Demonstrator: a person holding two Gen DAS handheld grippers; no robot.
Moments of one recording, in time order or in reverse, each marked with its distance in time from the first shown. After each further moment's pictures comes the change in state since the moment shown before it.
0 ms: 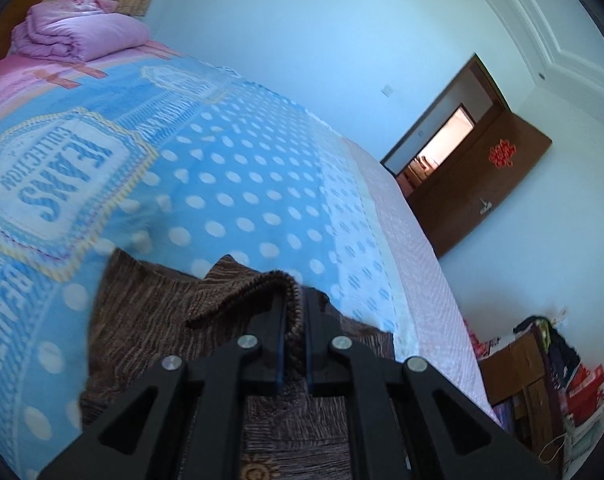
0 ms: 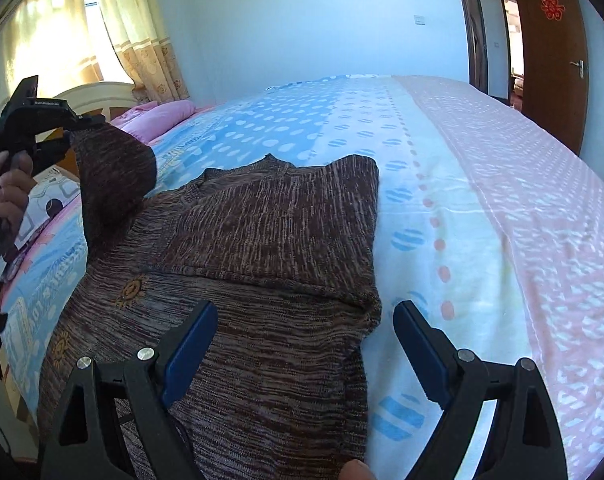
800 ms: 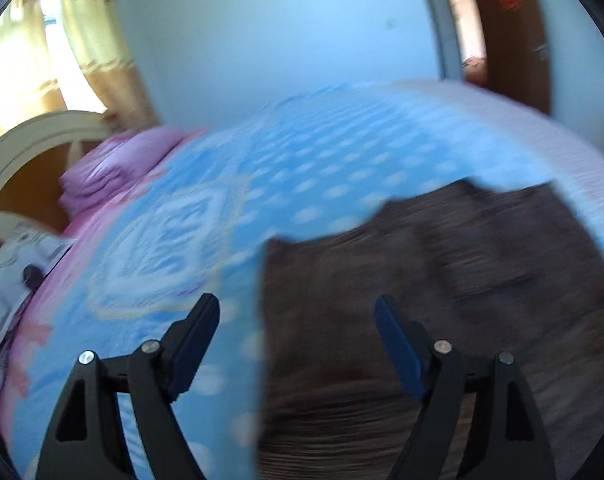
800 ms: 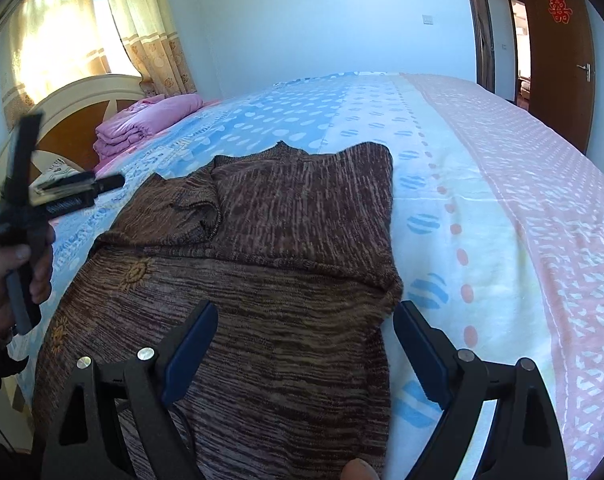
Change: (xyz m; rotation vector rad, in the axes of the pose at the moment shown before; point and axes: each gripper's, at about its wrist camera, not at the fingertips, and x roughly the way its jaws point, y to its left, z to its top) left arm 0.000 0.042 -0.068 0.558 -0.055 0.618; right arm 0.006 0.022 -0.010 -0.050 0.015 0.008
